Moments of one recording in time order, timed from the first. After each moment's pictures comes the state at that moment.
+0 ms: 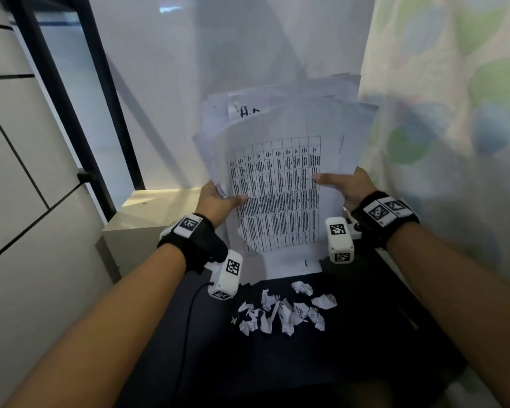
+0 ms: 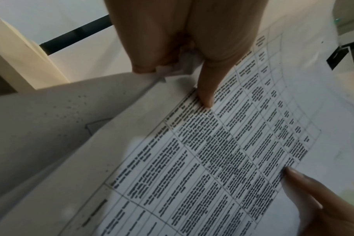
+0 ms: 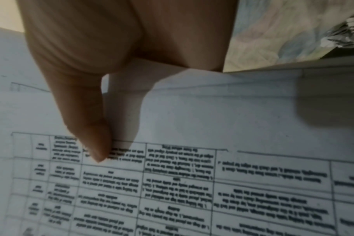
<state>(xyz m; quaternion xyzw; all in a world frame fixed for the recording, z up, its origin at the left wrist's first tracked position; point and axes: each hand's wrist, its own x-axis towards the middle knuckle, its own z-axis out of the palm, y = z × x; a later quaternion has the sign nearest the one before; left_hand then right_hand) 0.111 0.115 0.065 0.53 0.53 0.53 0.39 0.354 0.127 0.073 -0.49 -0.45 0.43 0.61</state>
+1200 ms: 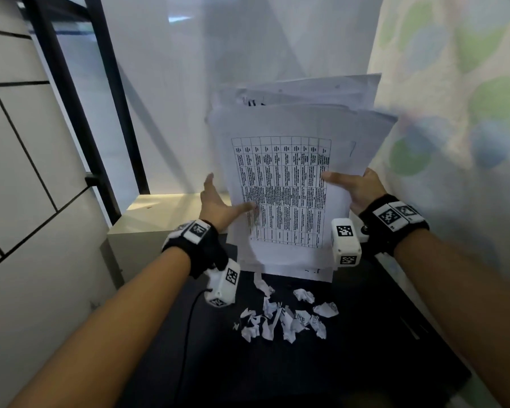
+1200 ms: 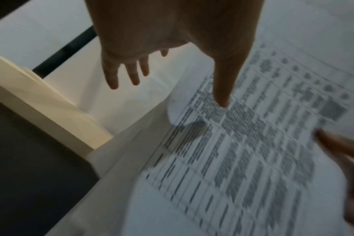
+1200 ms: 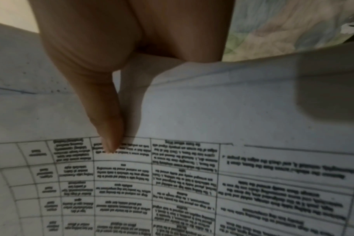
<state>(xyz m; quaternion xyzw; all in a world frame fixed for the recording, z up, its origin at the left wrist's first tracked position) 0.099 0.133 0.055 0.58 0.59 0.46 0.32 0.350 0.109 0.094 -0.44 -0.46 0.43 0.64</state>
